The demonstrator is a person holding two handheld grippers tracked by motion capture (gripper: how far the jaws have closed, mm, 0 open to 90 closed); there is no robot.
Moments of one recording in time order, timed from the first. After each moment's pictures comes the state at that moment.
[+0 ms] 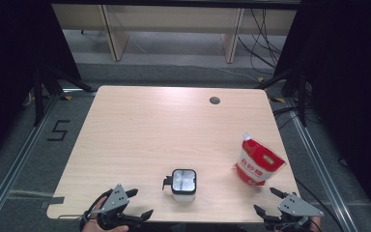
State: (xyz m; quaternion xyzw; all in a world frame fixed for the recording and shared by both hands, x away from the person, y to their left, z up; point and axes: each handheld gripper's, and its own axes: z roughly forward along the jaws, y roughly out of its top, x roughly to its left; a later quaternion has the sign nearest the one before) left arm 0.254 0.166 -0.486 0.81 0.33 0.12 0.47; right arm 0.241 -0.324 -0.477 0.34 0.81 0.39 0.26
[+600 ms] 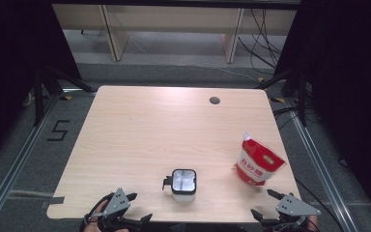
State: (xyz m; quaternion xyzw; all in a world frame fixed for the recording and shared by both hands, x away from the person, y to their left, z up) left arm 0.252 0.169 -0.496 0.84 0.31 0.13 0.43; right arm 0.243 -0.323 -0.484 0.33 0.82 0.39 0.23
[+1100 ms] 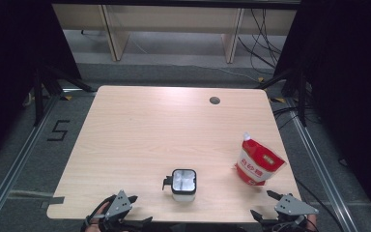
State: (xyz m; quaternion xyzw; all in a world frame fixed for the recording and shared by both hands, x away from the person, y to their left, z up) left arm 0.249 0.167 -0.501 0.84 0.32 0.12 0.42; right arm 0.243 -0.322 -0.487 0.34 0.83 0.38 0.23
